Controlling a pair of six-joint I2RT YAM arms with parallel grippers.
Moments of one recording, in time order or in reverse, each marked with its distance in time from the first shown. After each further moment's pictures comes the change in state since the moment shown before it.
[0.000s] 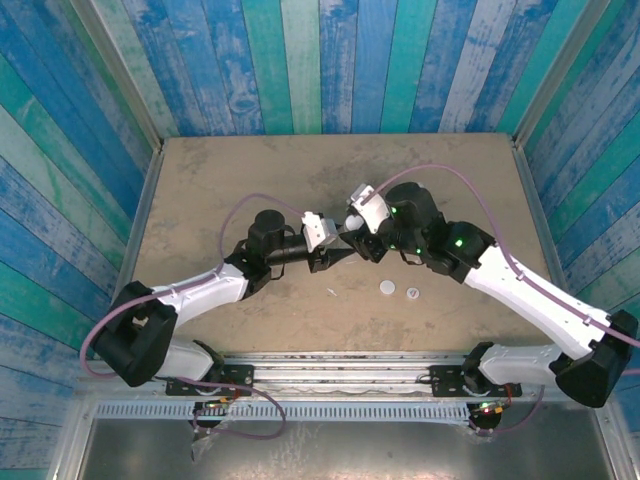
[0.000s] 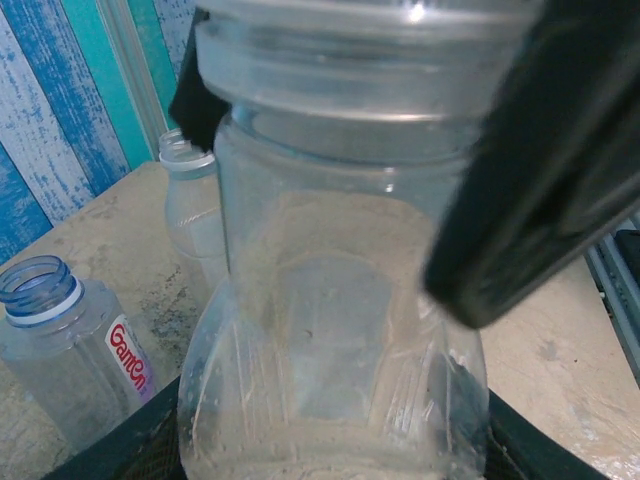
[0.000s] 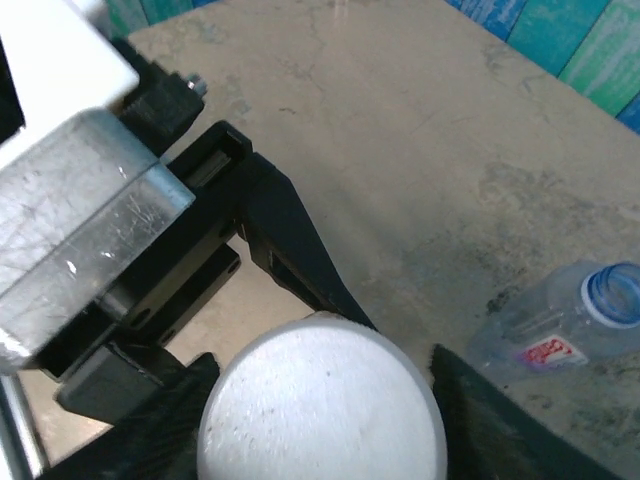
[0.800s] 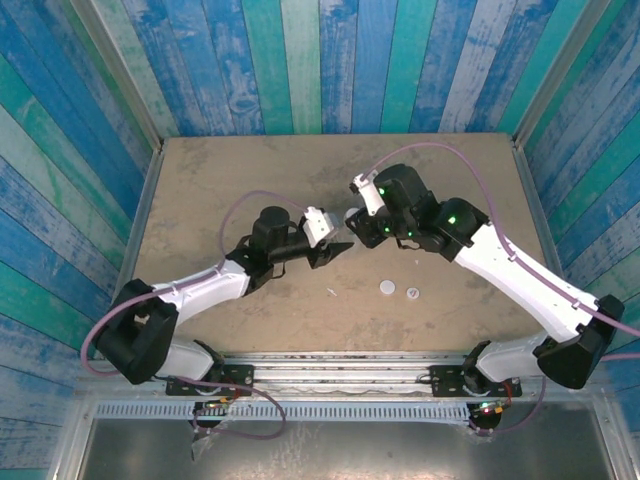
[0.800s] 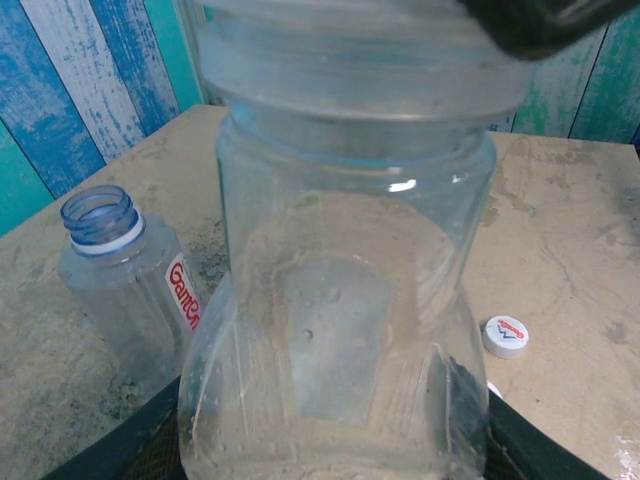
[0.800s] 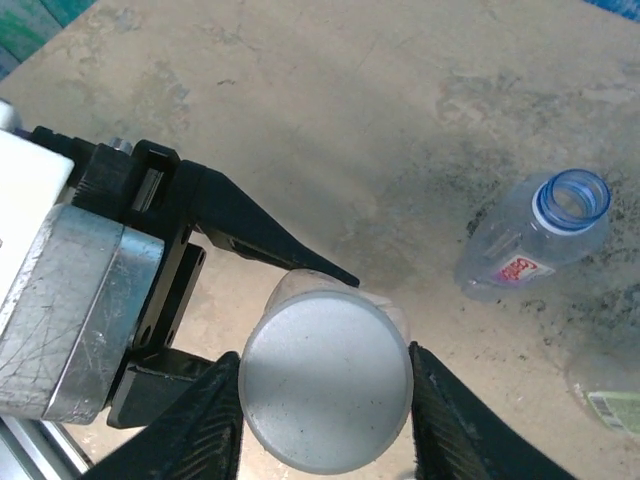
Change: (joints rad) left arm -0.001 0.016 0.046 -0.106 -0.140 0.011; right arm -0.003 0.119 0.225 -0.256 0.099 0.246
